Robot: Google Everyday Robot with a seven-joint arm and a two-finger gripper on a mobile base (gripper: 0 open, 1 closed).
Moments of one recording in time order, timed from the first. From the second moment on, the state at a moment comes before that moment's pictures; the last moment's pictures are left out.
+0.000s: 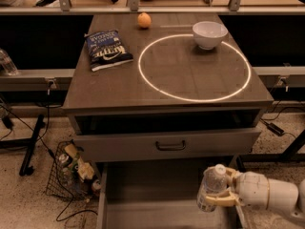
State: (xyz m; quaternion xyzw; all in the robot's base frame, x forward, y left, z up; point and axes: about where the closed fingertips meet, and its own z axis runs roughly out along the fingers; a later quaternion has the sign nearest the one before) arm 0.398 -0.179 0.646 -0.45 0.63 0.35 0.52
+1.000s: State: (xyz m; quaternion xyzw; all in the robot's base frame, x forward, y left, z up) arm 0.435 -0.136 0.527 -0.46 0.62 0.33 0.55
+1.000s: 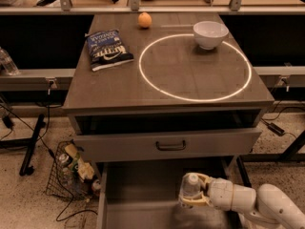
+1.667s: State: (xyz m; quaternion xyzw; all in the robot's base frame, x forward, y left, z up) arm 0.456 -0.119 0.475 -0.48 0.61 0.32 0.54
